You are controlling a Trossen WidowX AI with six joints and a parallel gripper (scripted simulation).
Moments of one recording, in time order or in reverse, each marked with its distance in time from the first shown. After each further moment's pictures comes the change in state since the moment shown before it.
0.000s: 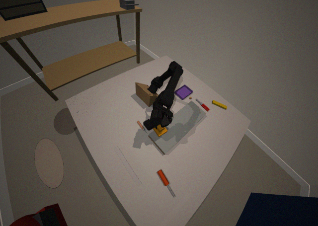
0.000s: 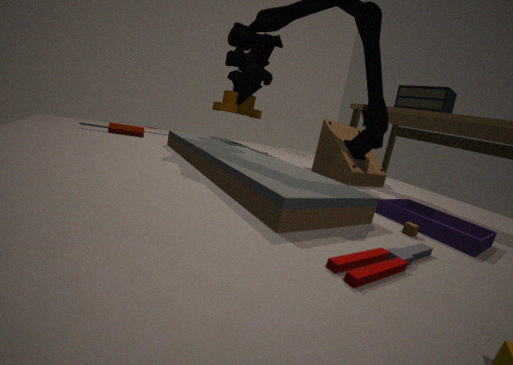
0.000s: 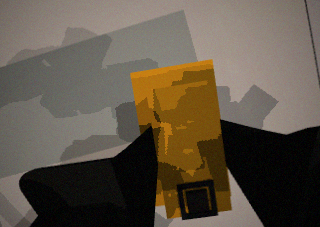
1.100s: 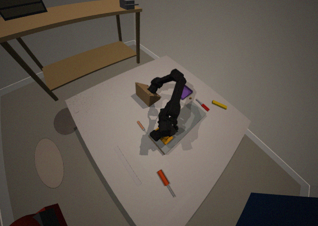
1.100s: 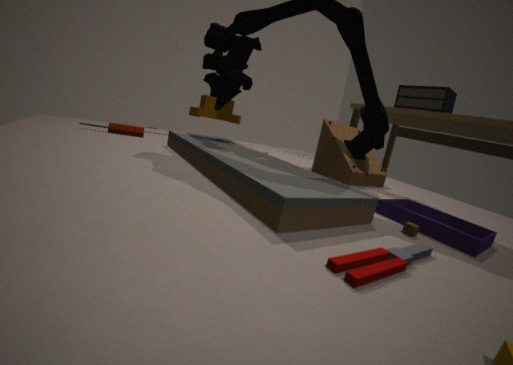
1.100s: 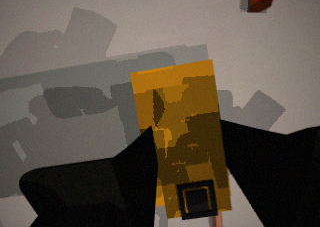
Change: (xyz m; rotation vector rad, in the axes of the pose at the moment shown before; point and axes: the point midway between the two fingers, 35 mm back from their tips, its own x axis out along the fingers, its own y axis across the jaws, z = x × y) arm 0.040 0.006 0.052 -0.123 -0.003 0.036
